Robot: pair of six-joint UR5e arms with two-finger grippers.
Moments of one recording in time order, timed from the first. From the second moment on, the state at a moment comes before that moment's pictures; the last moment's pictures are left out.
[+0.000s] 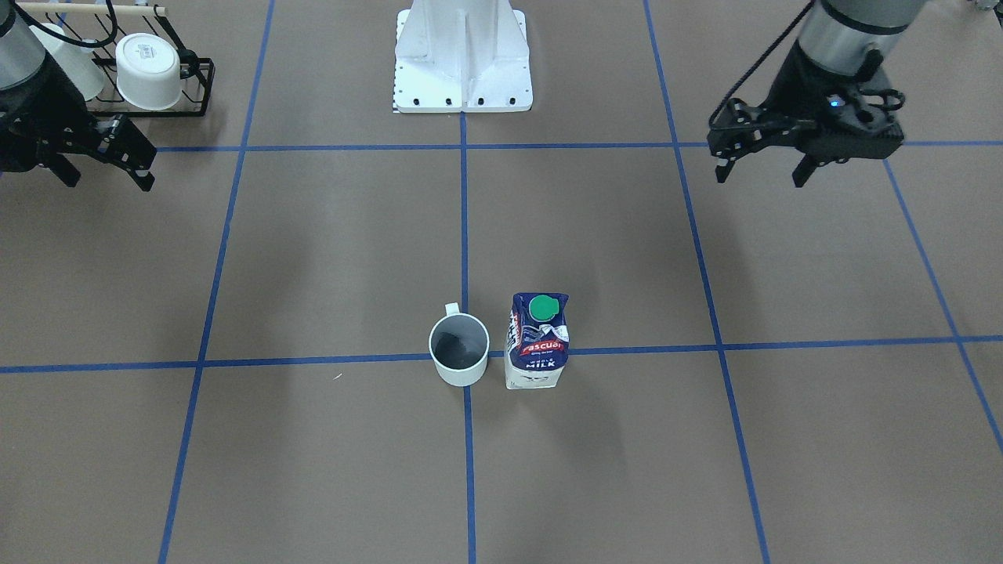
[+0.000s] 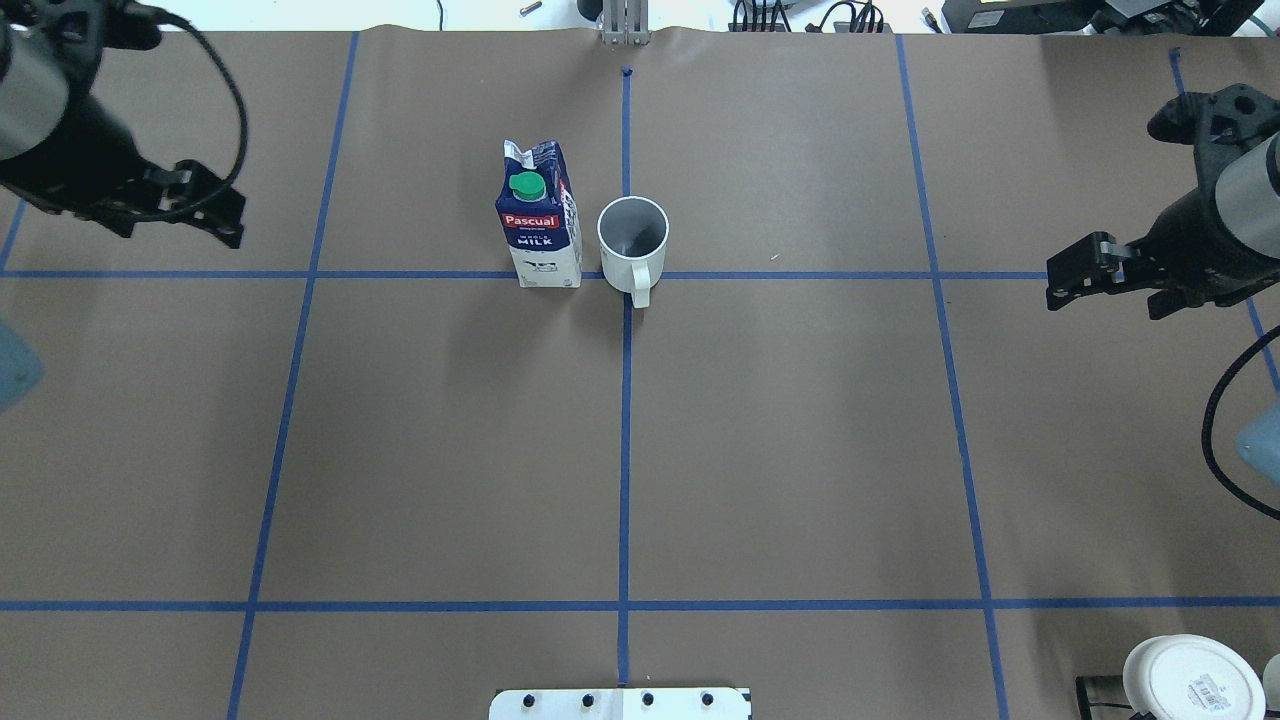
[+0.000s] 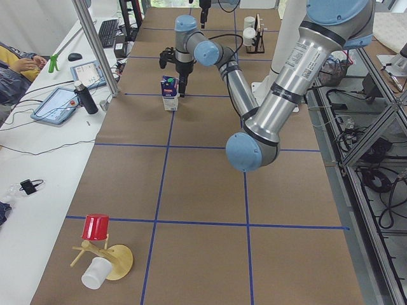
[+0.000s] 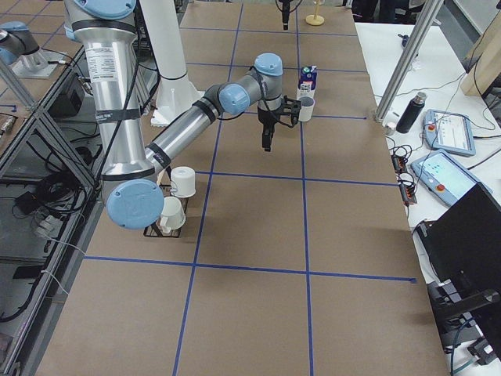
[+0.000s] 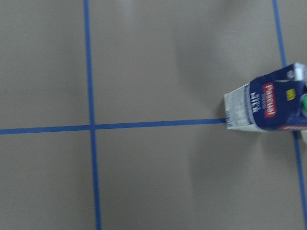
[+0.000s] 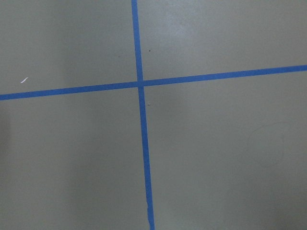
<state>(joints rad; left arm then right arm) -1.02 -1.89 -2.17 -1.24 -2.13 -0.65 1.01 -1.47 2.19 -1.74 2.14 0.84</state>
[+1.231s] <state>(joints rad) -1.03 -1.85 -2.18 -1.28 -2.13 -0.68 1.08 -1.44 2.22 -1.86 2.26 0.68</state>
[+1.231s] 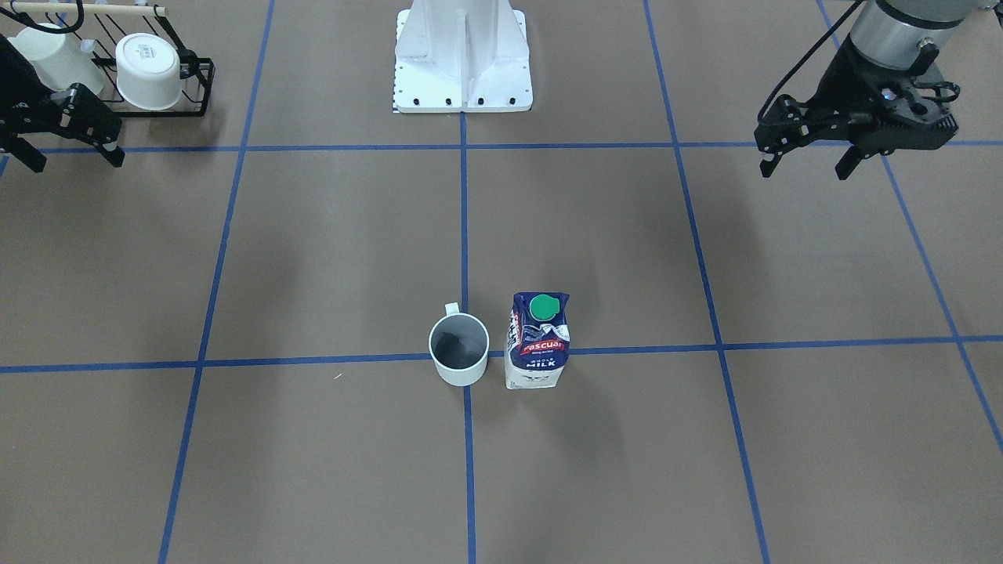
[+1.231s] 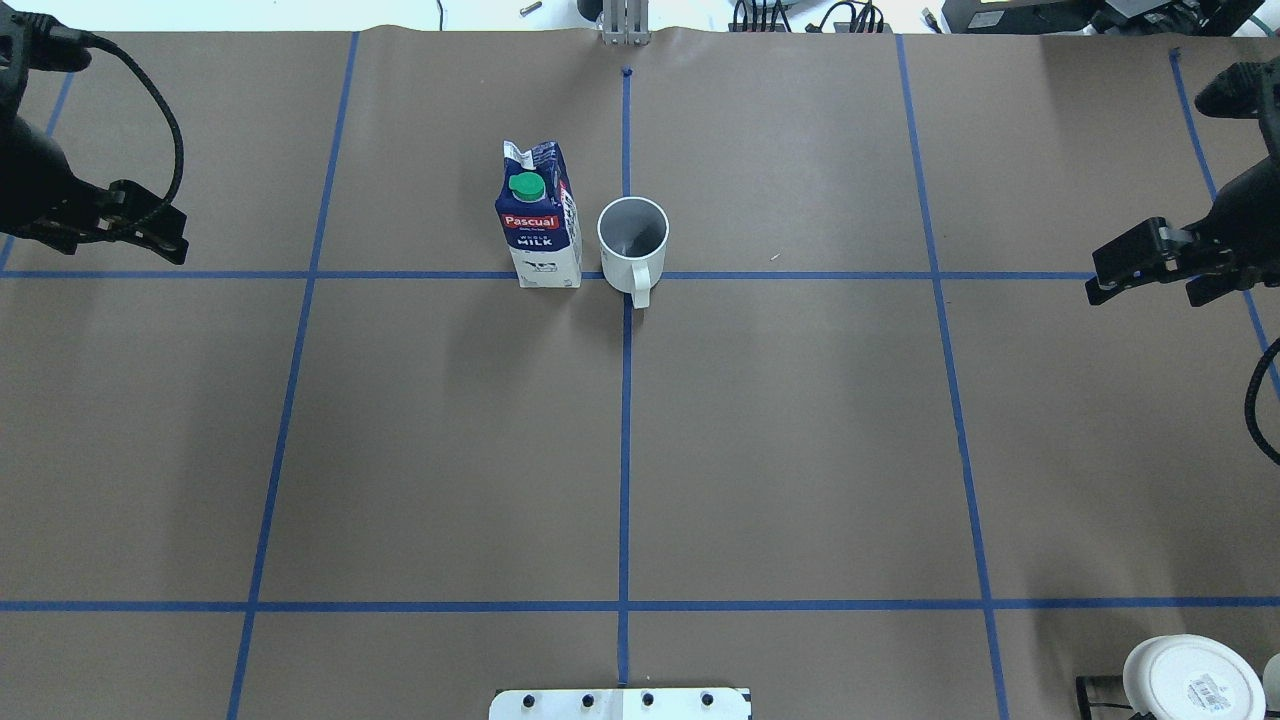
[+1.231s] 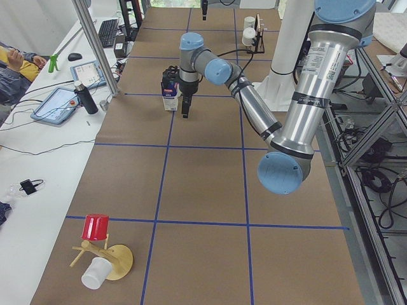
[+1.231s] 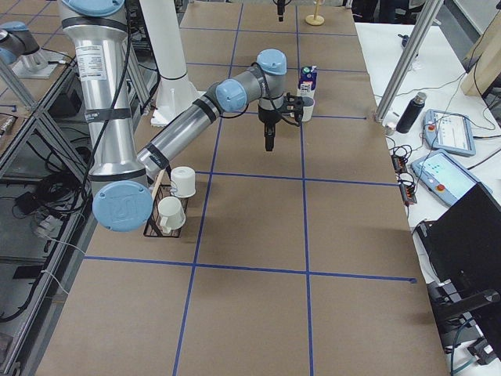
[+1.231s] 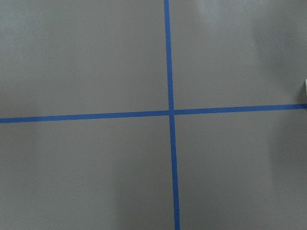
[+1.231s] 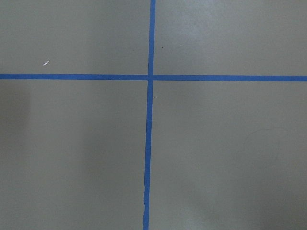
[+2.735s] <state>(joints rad) -1.02 -1.85 -2.18 -1.28 -2.13 -0.69 1.07 -1.39 2.22 -1.98 2.26 0.63</state>
